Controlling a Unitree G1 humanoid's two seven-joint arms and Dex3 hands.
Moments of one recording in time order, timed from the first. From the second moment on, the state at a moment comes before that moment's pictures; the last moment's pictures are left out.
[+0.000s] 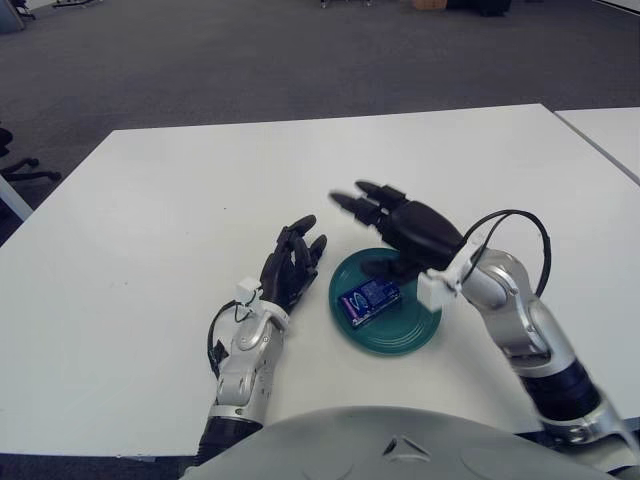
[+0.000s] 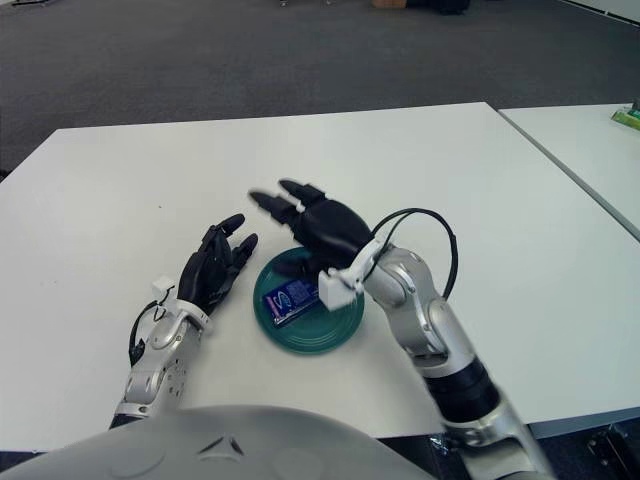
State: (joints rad) left arm 0.21 -0.11 -0.13 -0.02 -0.30 -0.02 -0.15; right arm -0.10 -0.26 0.25 -0.40 -0.60 -0.01 0.38
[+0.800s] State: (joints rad) left arm 0.29 -0.11 -0.22 -0.08 -0.26 -0.03 -0.11; right arm 0.10 0.04 -0.15 -0.38 -0.05 0.04 -0.04
